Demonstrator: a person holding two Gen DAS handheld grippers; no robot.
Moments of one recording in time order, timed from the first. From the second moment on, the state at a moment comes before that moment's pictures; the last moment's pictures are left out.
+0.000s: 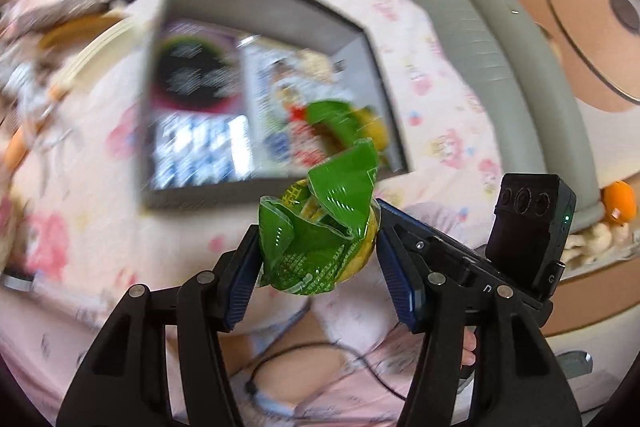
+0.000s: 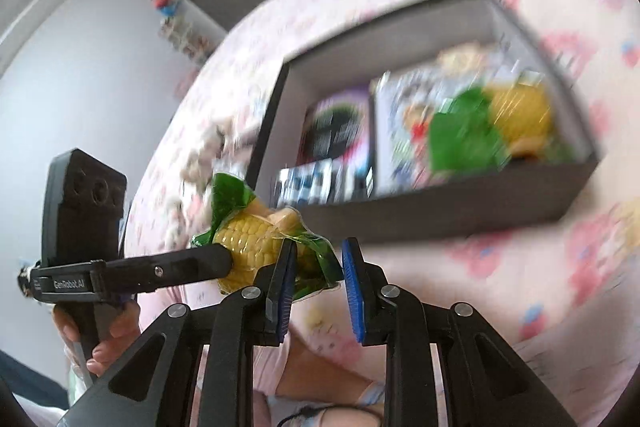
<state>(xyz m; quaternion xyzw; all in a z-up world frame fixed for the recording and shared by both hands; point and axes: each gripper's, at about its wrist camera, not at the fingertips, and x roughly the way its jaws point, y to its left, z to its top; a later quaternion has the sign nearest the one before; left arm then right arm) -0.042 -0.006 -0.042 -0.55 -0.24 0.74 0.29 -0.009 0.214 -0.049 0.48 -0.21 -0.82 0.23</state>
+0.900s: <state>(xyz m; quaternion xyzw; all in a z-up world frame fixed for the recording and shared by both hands) -0.134 0.063 -0.108 -0.61 -0.24 0.69 0.28 -0.111 0.246 -0.063 0.48 -0.11 -0.86 0.13</state>
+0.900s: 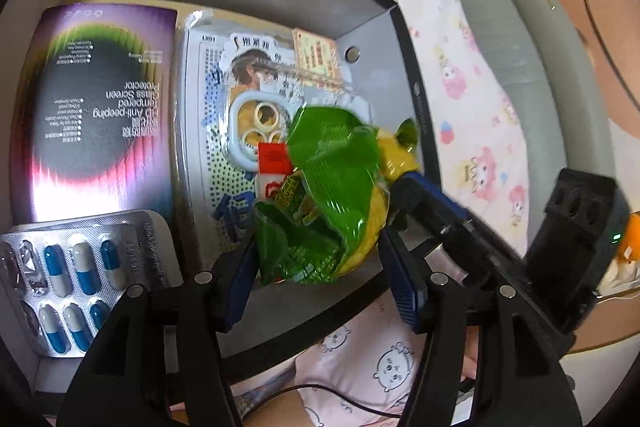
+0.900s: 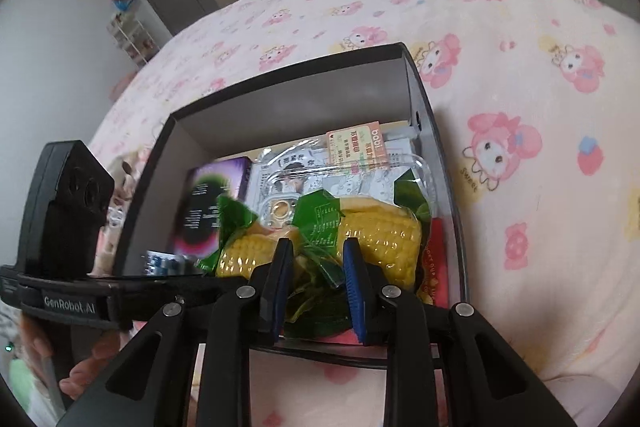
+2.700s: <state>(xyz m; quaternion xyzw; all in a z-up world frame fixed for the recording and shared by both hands) -0.156 0.012 -0.083 -0.54 -0.29 0.75 0.26 -0.145 0.272 -0.048 0.49 -0.13 -0.84 0.17</state>
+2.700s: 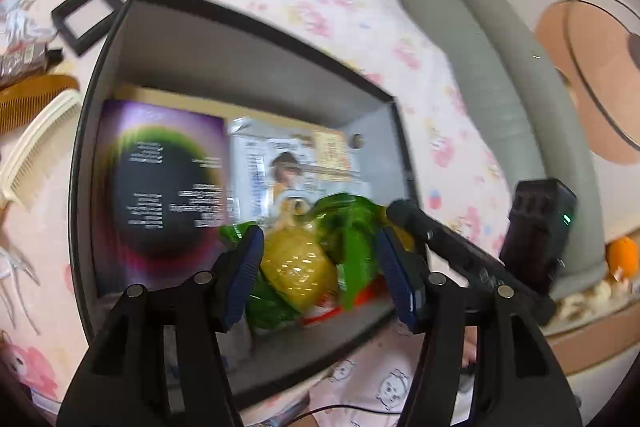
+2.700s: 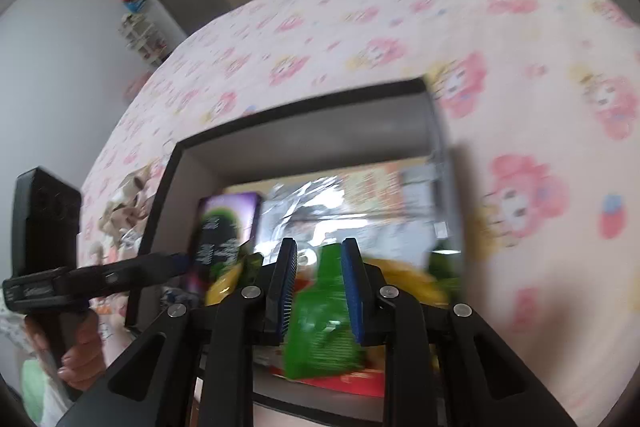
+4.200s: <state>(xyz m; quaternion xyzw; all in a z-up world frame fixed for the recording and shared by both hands) -0.153 0.070 -0.095 -0.59 -0.17 0.76 0.23 -0.126 0.243 -0.077 0.52 -0.08 -0.83 0.19</state>
